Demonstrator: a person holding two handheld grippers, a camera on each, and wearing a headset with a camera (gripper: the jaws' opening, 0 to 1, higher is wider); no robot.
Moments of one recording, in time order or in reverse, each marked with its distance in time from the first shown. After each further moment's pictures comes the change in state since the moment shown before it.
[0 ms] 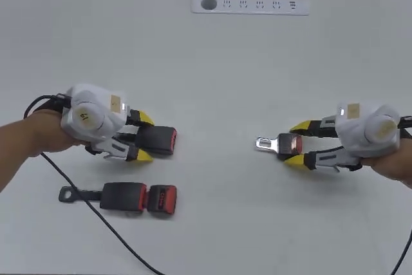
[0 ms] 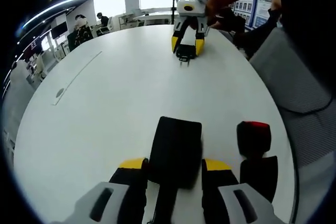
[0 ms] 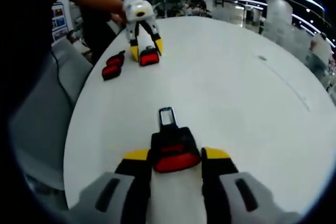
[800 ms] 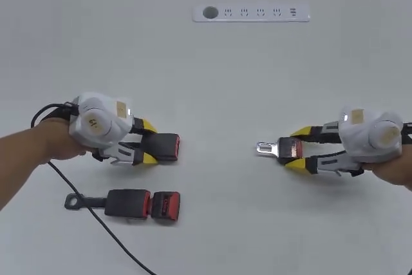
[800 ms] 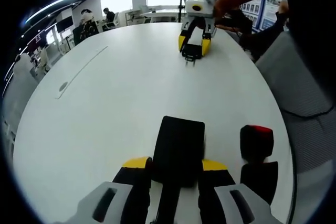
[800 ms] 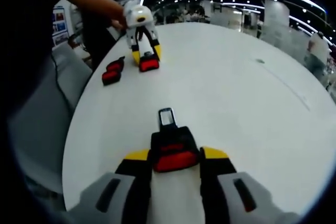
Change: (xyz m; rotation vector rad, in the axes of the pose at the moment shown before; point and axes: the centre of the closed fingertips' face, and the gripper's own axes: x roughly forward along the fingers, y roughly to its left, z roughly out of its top) left arm 0.002 0.004 -0.001 -0.050 0.017 0.026; right arm 0.001 0.002 0.006 0.021 -0.066 -0.001
